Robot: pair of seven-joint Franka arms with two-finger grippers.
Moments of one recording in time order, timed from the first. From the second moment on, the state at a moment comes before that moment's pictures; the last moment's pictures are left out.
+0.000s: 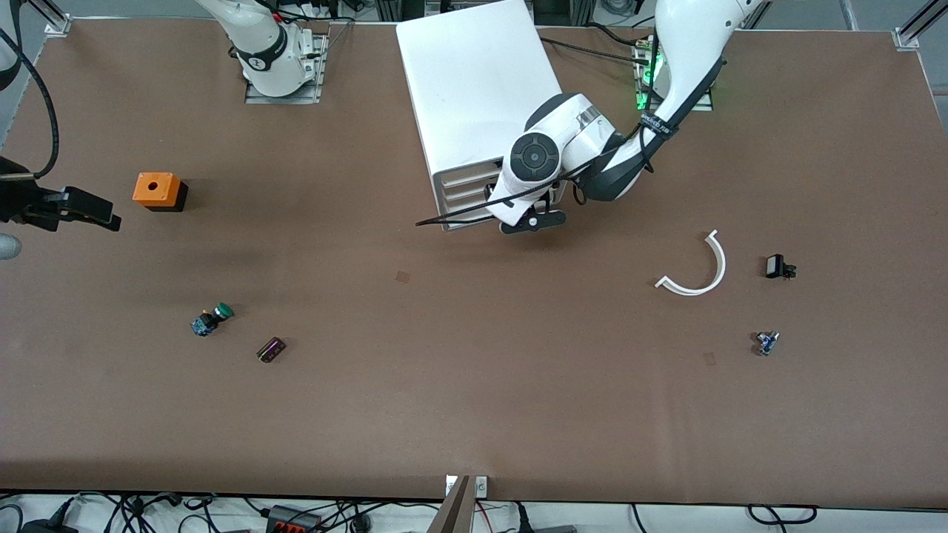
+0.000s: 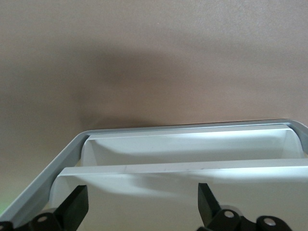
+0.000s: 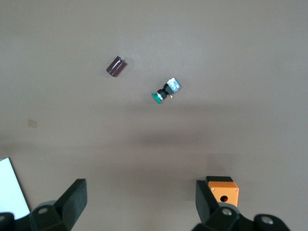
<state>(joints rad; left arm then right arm) -0.18 0.55 -0.62 -1.81 0.07 2.01 -1.03 -0.03 0.19 -0.03 -1.45 0.03 1.58 -0.06</state>
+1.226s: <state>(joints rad) 0.23 0.49 -0.63 -1.50 0.10 1.67 -0.56 -0.03 -0.03 -0.02 -1.74 -0.02 1.72 -0.04</state>
